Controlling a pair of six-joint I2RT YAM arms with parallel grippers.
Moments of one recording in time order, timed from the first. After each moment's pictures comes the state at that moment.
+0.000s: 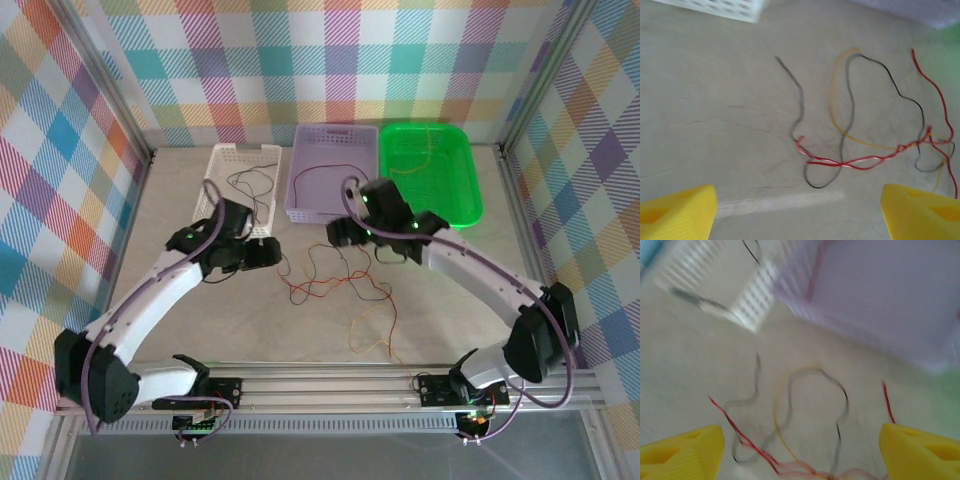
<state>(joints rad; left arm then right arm) -0.47 1.26 1.06 -0.84 0.06 -0.56 0.67 1.42 1.16 -0.53 -0.04 0.33</state>
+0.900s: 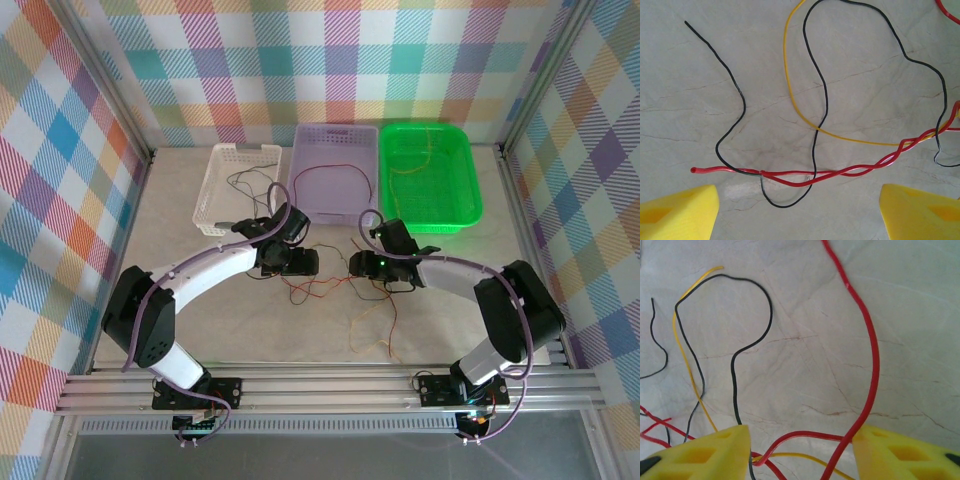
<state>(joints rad) -0.67 1.58 1.16 -0.78 0.01 -0.61 0.54 1.56 0.77 -0.14 -0.25 0.60</state>
